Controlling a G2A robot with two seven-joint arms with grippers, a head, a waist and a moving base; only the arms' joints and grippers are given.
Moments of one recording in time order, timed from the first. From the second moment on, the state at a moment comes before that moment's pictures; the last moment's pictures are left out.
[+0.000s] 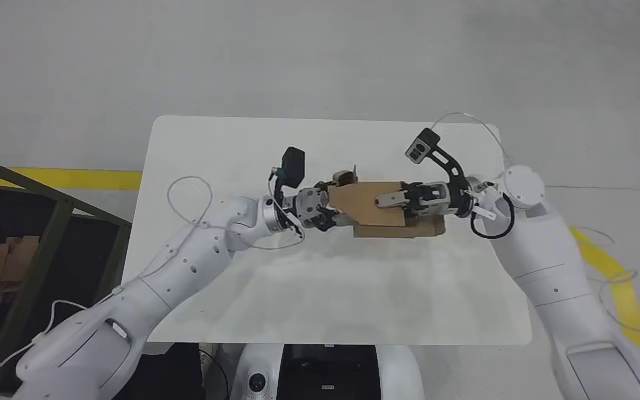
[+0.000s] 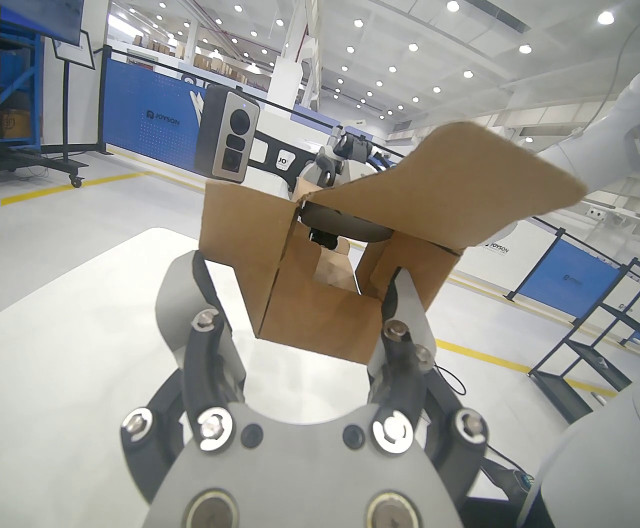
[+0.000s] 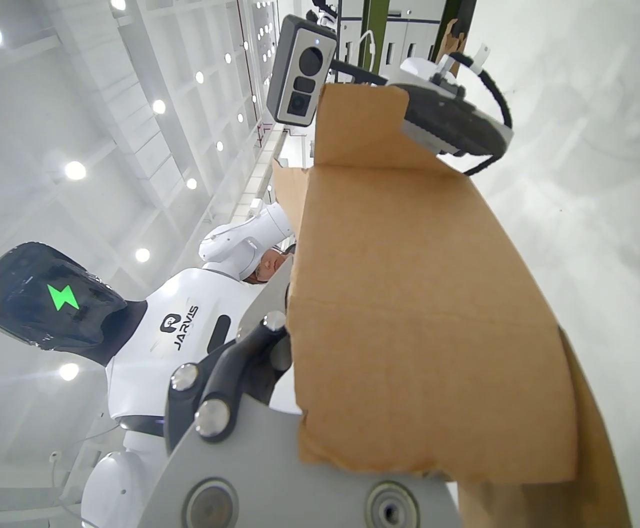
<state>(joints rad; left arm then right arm) 0.86 -1.05 -0.66 -1.30 0.75 -0.93 0.35 -0.85 -1.12 1.07 -1.23 0.73 -0.13 1.48</state>
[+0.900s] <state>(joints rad) 0.94 -1.07 -0.83 -1.24 0.43 -0.82 0.21 -0.91 -1.10 1.08 -1.31 0.66 -0.15 1.52</state>
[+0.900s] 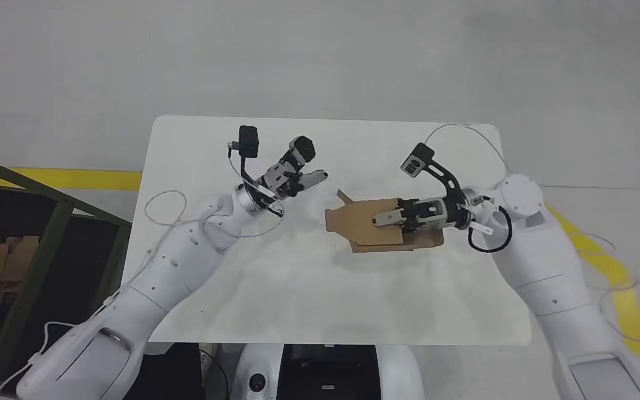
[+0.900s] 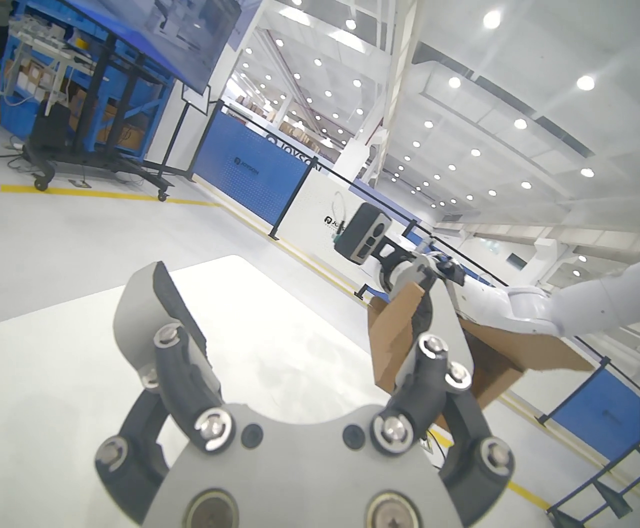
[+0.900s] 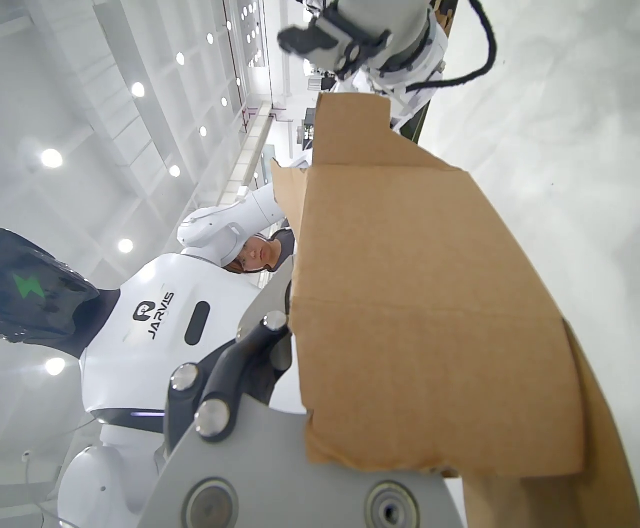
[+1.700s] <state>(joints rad) 0.88 -1.12 -0.79 -1.22 0.23 -0.81 -0.22 -0.92 -1.09 1.10 -1.34 0.71 -0.16 1.53</state>
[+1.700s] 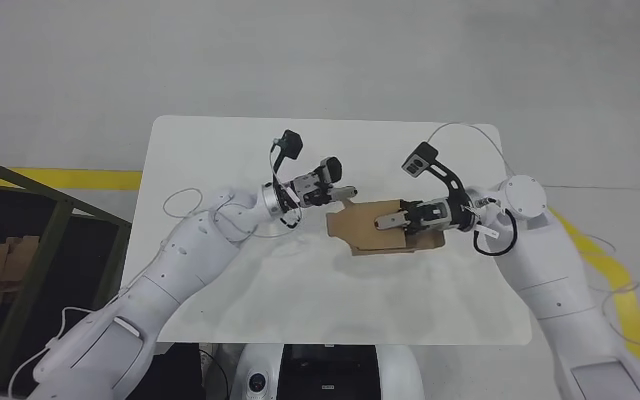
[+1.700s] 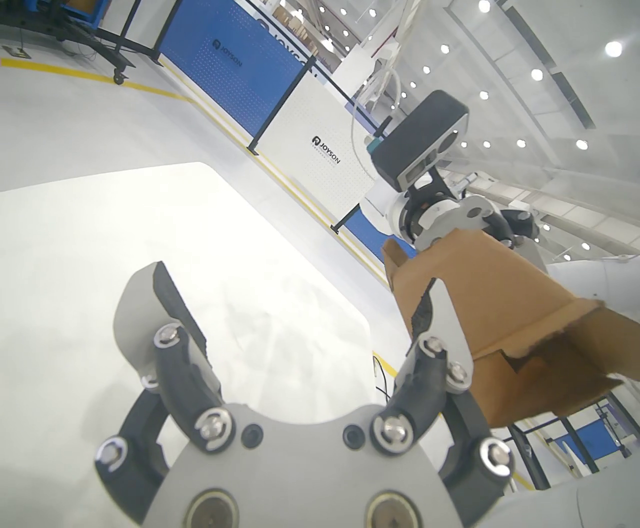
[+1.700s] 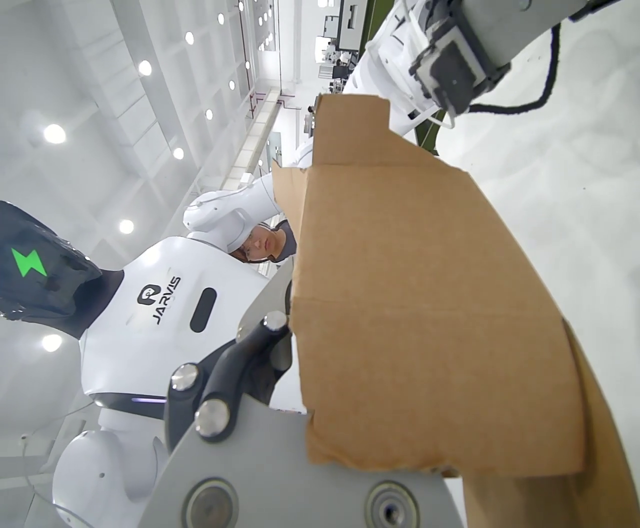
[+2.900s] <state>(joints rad) 0.96 -1.13 -0.87 -1.32 0.35 -0.90 -0.24 -0.92 -1.10 1.09 -1.31 0.72 -0.17 1.49</state>
